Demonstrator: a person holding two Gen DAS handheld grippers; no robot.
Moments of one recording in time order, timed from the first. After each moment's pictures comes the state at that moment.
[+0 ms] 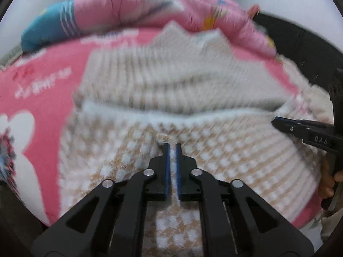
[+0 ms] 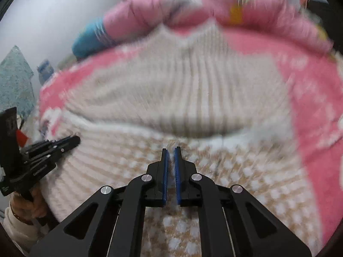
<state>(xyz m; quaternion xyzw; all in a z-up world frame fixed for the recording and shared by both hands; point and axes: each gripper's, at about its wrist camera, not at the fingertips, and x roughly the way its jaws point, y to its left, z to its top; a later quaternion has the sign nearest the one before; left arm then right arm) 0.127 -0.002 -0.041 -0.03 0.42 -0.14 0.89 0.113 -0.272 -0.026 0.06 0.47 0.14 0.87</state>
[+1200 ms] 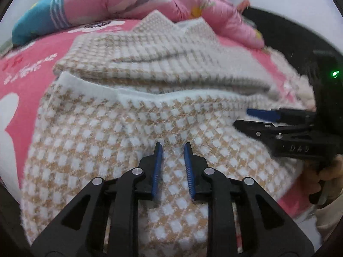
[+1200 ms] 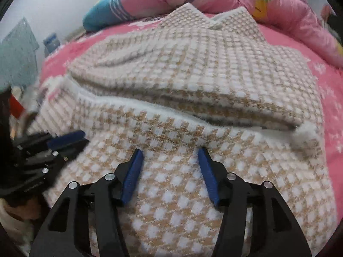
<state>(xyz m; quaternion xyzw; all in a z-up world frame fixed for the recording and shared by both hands) 0.104 -0.017 -0.046 -0.05 0.42 -0.18 0.88 0.105 -0.237 -0.039 0.00 0.48 0.17 0.86</state>
